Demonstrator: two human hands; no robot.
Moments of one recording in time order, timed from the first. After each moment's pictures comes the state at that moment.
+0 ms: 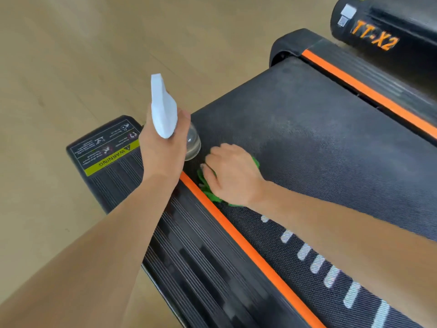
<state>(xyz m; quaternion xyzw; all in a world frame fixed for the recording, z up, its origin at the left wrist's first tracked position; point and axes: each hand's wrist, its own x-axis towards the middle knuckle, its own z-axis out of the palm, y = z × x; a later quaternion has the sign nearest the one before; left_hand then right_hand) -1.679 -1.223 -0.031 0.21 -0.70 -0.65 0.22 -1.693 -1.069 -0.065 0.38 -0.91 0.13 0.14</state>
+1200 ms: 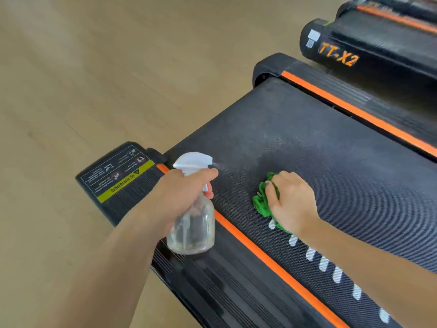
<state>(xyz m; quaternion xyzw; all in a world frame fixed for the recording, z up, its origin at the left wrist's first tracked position) -1.634 -1.241 0.022 0.19 -0.75 -0.59 -0.22 -1.650 -0.980 -0.071 0.10 -0.97 0.13 0.17</state>
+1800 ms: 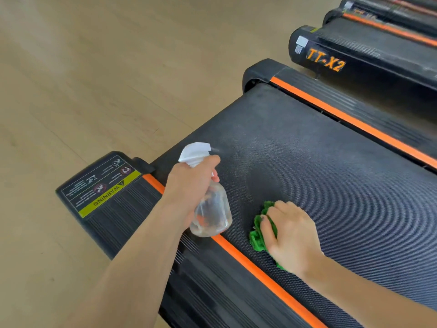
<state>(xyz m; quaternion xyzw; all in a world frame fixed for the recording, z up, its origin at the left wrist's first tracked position) -1.668 -1.199 0.013 0.23 -0.69 -0.67 -0.14 -1.601 -0.974 -0.068 0.13 -0.97 0.10 0.18</state>
